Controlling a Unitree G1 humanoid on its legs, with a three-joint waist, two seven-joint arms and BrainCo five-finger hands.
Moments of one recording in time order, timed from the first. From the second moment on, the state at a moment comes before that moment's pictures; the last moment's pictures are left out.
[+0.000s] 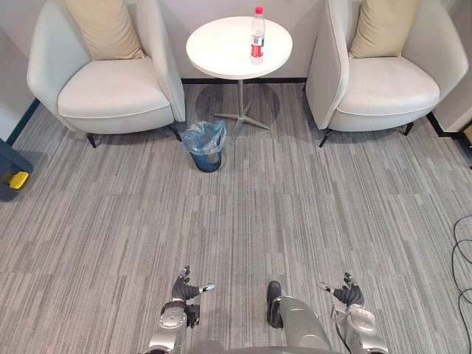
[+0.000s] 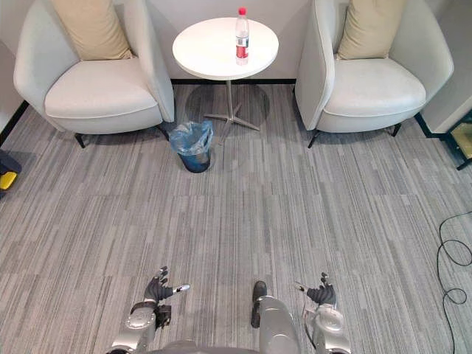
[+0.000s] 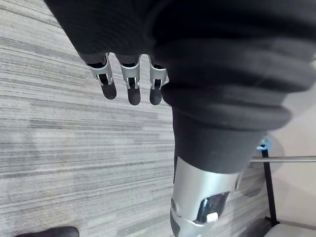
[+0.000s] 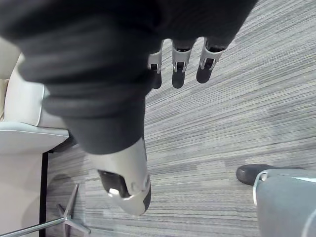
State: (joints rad) left arm 0.03 0.08 -0.05 0.82 -0.05 -0.12 0.16; right arm 0.02 -0.12 -0.14 0.85 0.14 -0.14 -0.19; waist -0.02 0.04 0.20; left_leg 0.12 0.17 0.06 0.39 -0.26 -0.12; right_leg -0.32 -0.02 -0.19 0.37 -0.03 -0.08
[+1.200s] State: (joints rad) left arm 0.04 0.09 -0.07 0.85 -0.05 -0.12 0.15; right arm 0.01 -0.13 -0.11 0.87 0.11 -0.14 -0.19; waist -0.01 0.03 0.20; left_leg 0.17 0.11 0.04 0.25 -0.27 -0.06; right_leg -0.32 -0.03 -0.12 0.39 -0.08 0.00
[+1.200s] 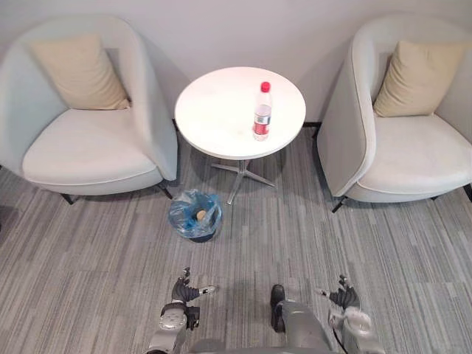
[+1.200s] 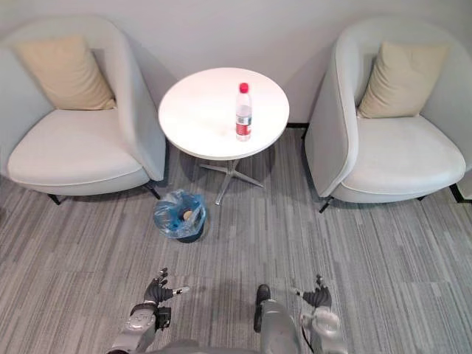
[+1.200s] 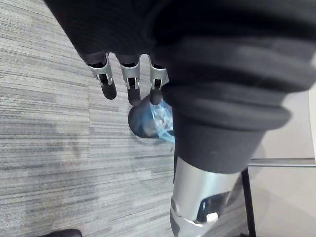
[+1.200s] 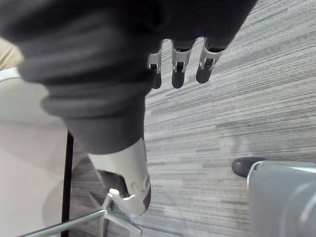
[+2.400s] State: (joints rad) left arm 0.04 0.07 -0.11 0.90 -0.04 -0.12 0.14; right arm 0.06 -0.12 -0.12 0.90 0.12 -0.15 -0.17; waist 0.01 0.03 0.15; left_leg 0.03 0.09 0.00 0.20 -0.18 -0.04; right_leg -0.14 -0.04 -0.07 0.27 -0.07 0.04
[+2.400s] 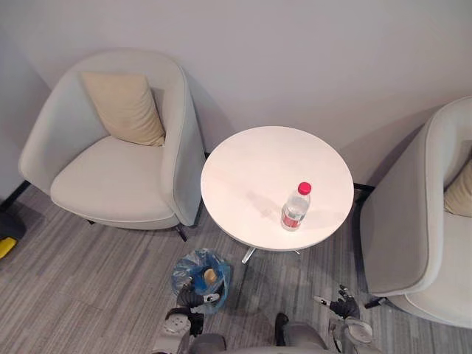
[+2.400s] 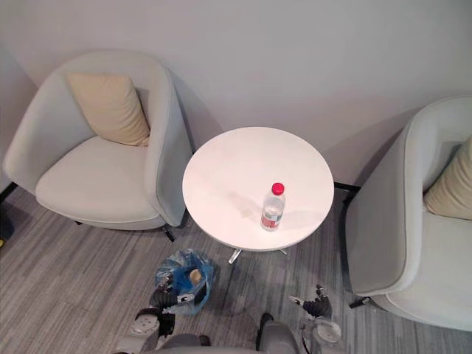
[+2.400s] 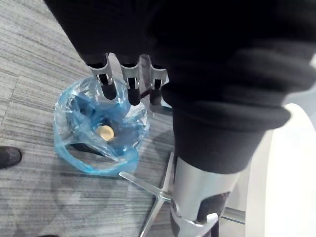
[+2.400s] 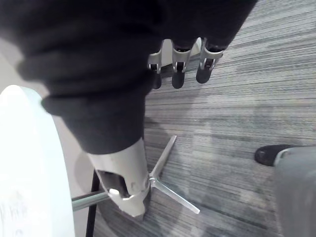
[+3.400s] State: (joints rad) left arm 0.09 0.10 -0.09 0.86 -0.04 -0.12 0.13; right arm 0.15 -0.11 -0.15 0.38 0.06 -0.19 -0.22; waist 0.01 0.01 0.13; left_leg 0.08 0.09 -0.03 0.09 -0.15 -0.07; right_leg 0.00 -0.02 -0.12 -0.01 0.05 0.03
